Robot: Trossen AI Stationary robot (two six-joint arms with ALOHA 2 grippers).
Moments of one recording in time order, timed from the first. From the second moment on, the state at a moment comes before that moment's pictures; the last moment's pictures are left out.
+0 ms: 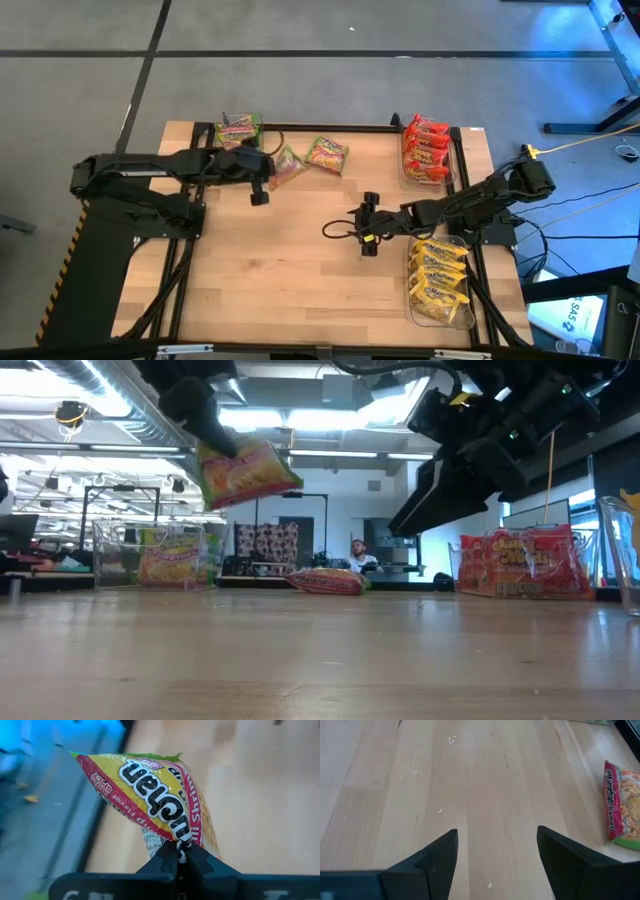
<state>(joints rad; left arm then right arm) 0.15 1.11 0.95 -0.59 -0.32 0.17 0.21 1.50 0.69 0.08 0.33 0.02</state>
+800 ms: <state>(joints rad) 0.57 1.10 1.05 -1.01 -0.38 0.46 0.21 1.50 0.69 0.11 0.33 -0.01</state>
